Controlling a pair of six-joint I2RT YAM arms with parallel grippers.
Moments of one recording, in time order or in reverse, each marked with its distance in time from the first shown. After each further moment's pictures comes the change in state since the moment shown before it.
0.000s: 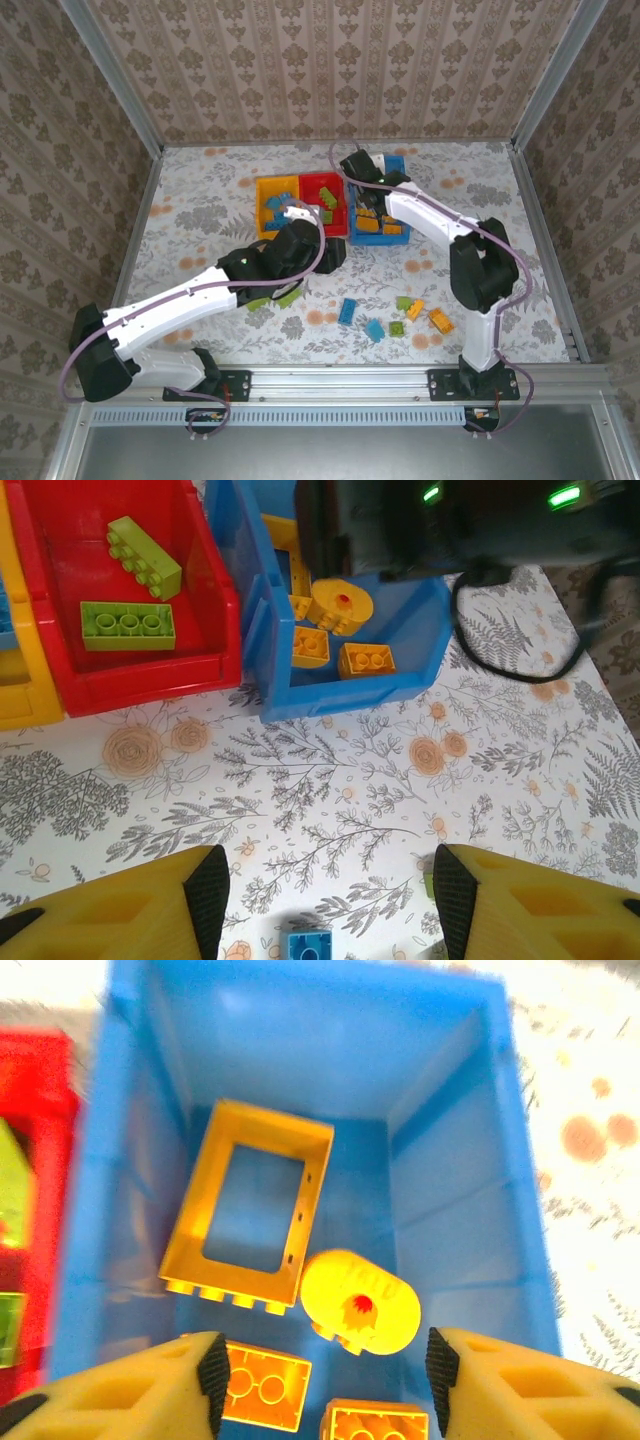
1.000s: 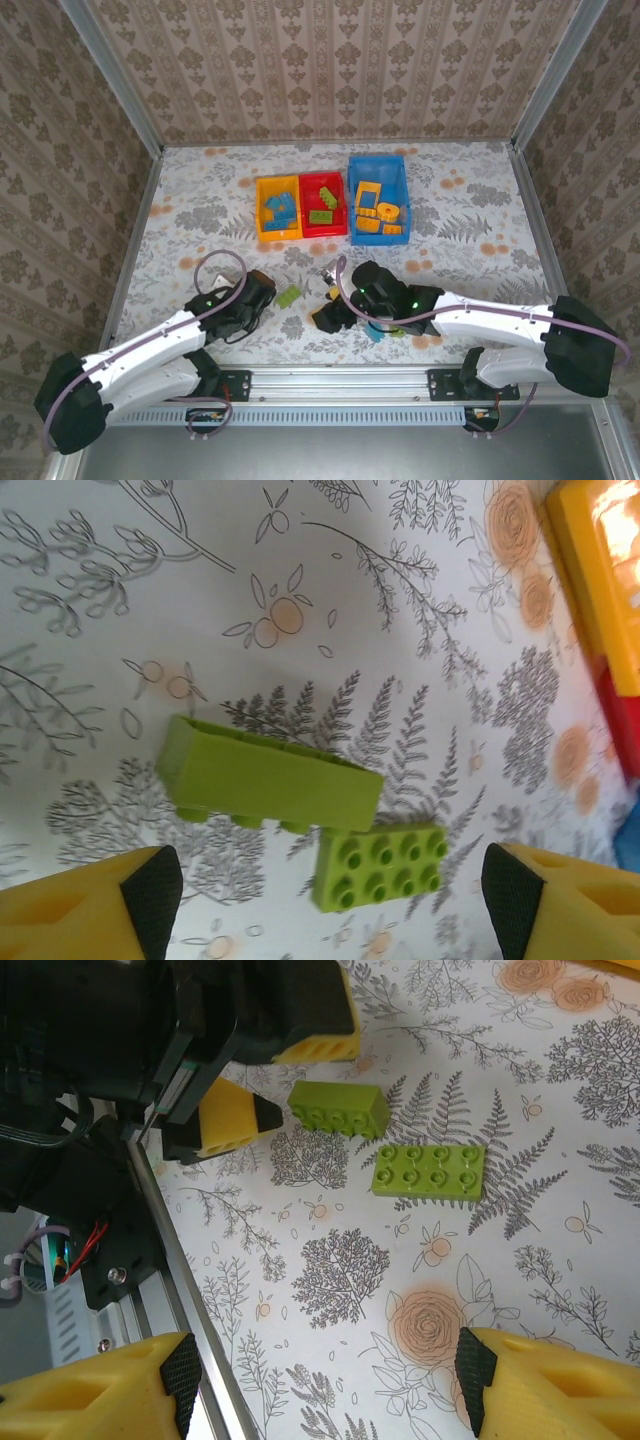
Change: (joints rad) left arm 0.191 -0.323 -0.576 -0.140 -0.077 -1.054; right arm 0.480 -0.659 -0.954 0.667 -0.710 -0.023
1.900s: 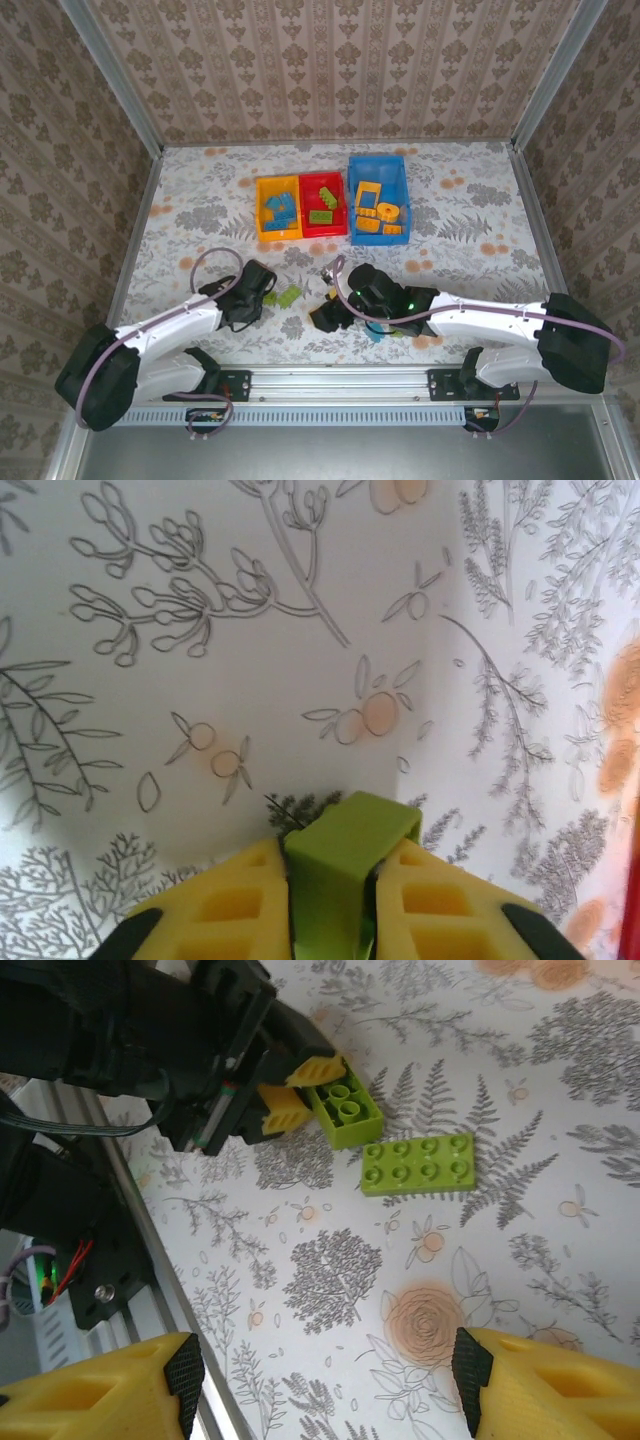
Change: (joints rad) left arm 0.150 0.198 -0.008 0.113 0.052 -0.209; right arm 0.018 0.020 0.000 0.013 0.061 0.064
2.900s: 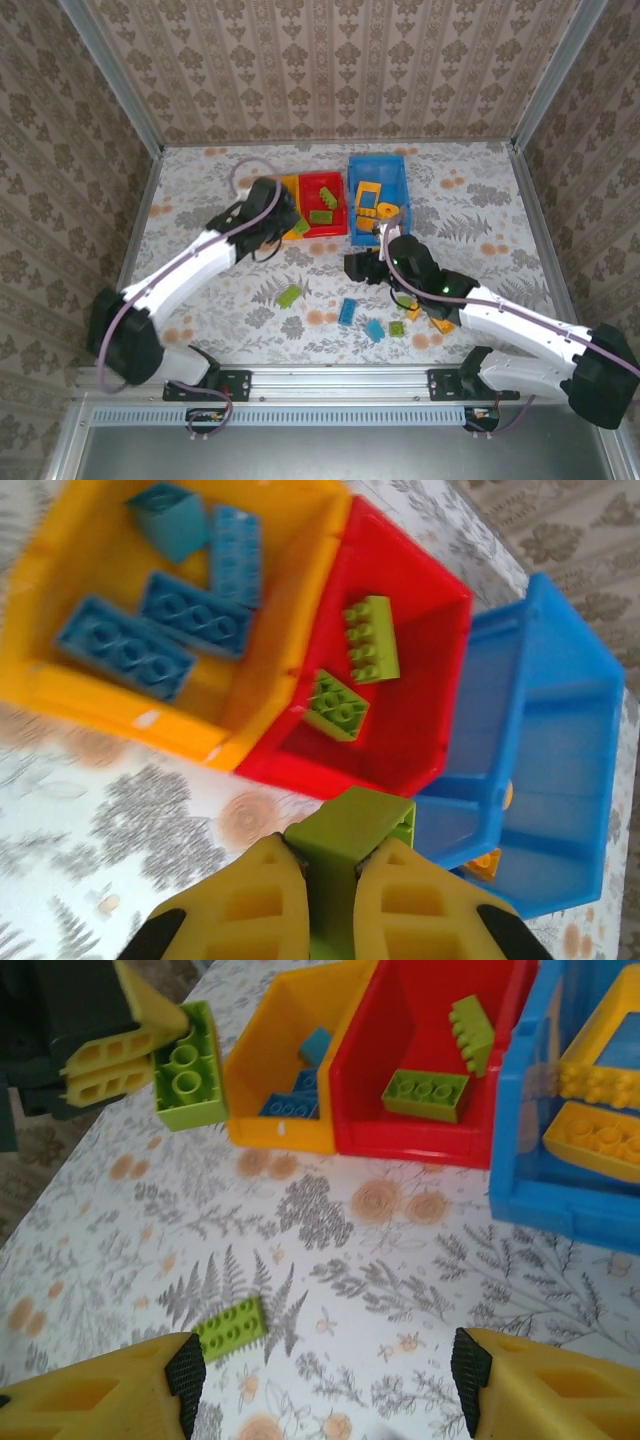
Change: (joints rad) left arm 0.075 0.351 0.723 -0.010 0.168 0.933; right arm -0.260 -0.179 0.039 -0.113 0.212 0.138
